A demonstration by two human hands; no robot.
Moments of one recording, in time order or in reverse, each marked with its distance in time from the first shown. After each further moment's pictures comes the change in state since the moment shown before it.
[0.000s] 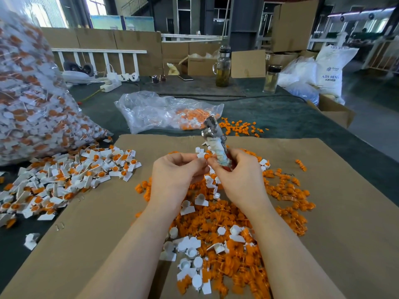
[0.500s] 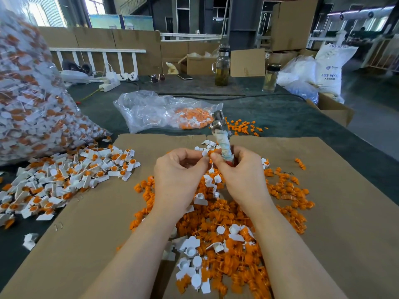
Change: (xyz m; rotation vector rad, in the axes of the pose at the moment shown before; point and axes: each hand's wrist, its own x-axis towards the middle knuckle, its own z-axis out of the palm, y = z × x) left_hand -0.004 -0.003 0.008 0.295 0.108 0.255; right_hand 0.001 -0.003 -0.003 0.179 0.015 0.114
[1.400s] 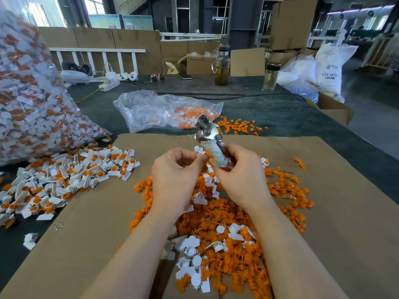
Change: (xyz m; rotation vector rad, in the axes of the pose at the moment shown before) left_hand 0.001 -0.001 -0.001 0.004 0.035 -0.066; right_hand -0.001 -0.005 -0.005 -0.235 -0.035 -0.227
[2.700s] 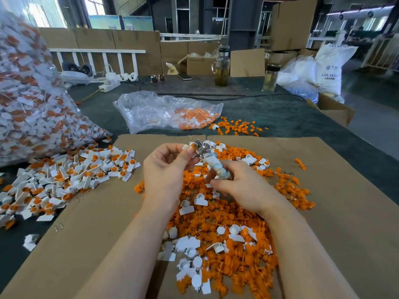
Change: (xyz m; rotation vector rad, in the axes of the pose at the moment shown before) left_hand 0.008 -0.001 -0.010 -0.378 -0.039 0.006; right_hand 0.000 0.000 -0.019 0.083 -0.552 0.179
